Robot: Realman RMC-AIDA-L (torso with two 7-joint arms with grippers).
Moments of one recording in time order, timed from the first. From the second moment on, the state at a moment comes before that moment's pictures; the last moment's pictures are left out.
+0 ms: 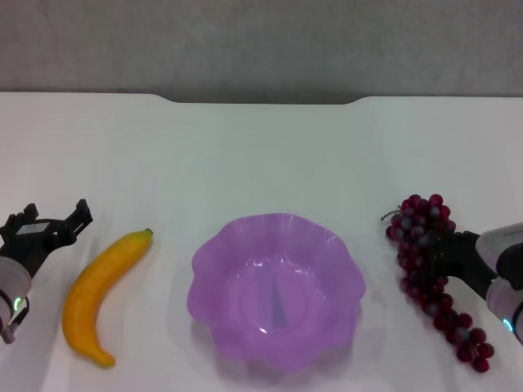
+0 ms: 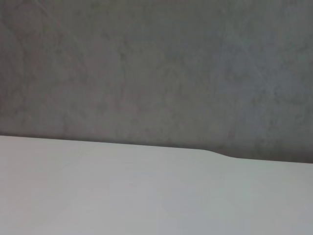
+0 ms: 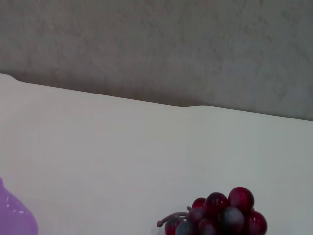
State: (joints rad) left arm -0.45 -2.04 -1.18 -0.28 2.55 0.63 -0.26; right arm 0.29 2.01 1.04 0.74 -2.34 -0.29 -0.27
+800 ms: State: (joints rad) left arm -0.45 -2.04 -1.18 -0.28 2.55 0.63 -0.26; right arm 0.29 2.01 1.04 0.73 -2.34 -0.29 -0.27
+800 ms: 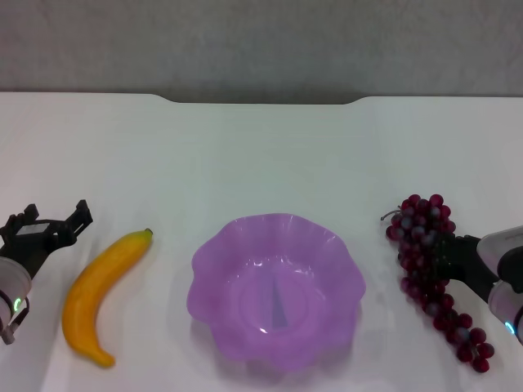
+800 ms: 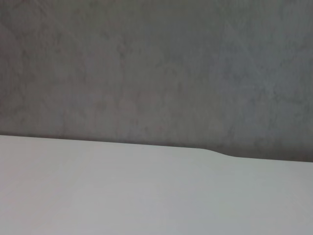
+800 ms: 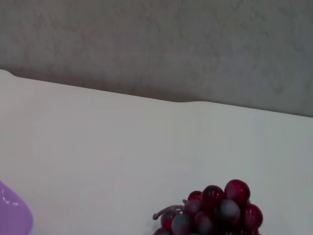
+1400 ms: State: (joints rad) left arm -0.45 -2.04 -1.18 -0.28 2.55 0.63 -0.26; right arm 0.29 2.01 1.02 0.73 -2.34 -0.29 -0.27
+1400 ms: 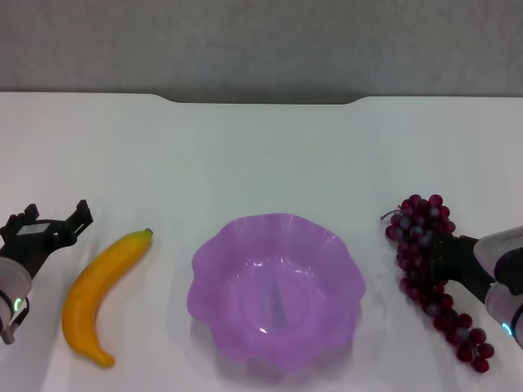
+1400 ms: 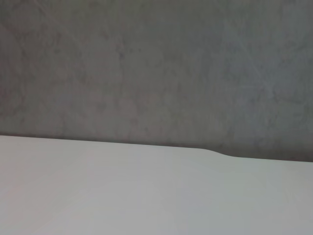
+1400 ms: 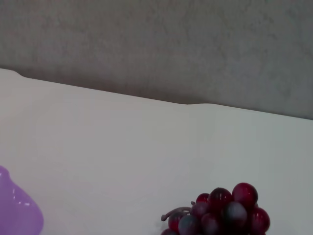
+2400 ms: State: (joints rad) left arm -0.45 -2.04 -1.18 -0.27 2.55 0.63 -0.26; right arm 0.15 2.01 0.94 0.89 -2.53 -0.70 -0.28
